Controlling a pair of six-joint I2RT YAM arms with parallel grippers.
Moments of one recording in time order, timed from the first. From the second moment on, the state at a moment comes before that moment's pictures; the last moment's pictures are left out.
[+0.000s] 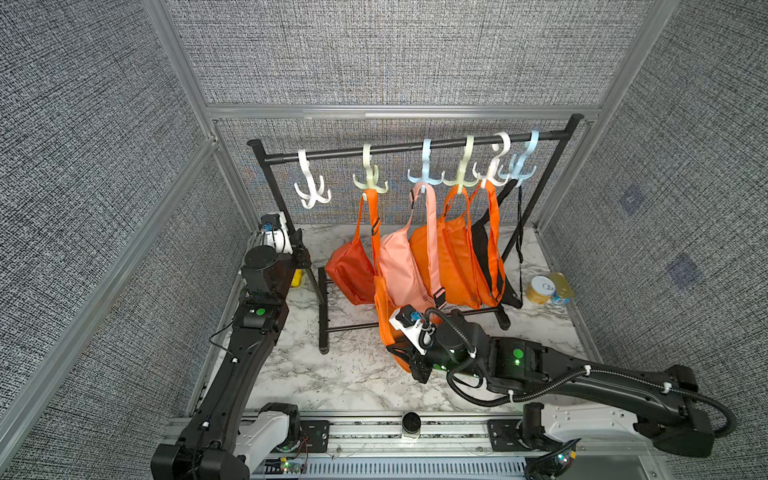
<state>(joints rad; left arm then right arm) -0.14 1.03 0.92 0.06 0.00 -0.13 1.27 1.12 1.02 -0.36 0.10 0.22</state>
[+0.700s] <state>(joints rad) -0.36 0.75 1.01 -0.12 0.22 -0.18 1.20 0.99 0.99 -0.11 0.24 0.23</state>
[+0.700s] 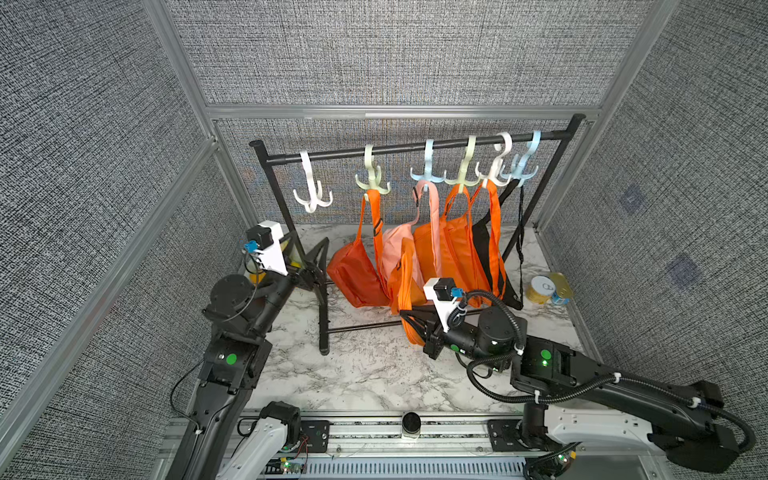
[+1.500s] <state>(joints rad) -1.05 0.99 0.99 -0.04 0.00 -0.08 1.19 1.00 1.06 0.01 0.47 0.25</state>
